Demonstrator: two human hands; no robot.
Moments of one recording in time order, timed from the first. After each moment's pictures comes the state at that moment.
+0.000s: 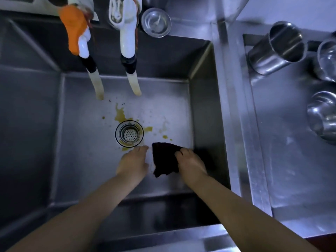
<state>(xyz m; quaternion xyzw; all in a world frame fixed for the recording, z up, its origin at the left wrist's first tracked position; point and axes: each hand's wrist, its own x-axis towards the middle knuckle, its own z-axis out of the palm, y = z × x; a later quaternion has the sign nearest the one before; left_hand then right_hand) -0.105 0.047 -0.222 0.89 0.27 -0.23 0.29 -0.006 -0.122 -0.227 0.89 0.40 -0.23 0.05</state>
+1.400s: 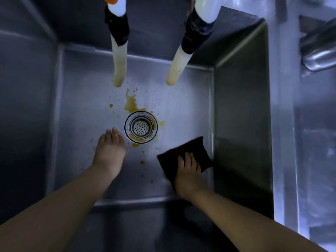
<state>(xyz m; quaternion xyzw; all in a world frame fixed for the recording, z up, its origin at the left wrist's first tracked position) -0.136 0.143 -0.300 0.92 0.16 -0.36 -0.01 -0.058 -0.091 -0.318 0.88 0.25 -0.39 0.10</state>
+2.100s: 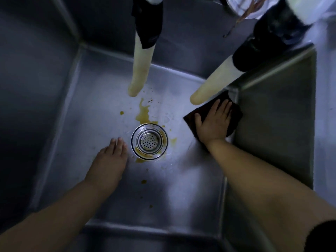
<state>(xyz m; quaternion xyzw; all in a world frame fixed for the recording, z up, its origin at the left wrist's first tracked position) -0.145 0.155 -0.325 0.91 0.18 -0.38 0.03 0.141 0.023 -0.374 0.96 0.26 -0.09 0.02</state>
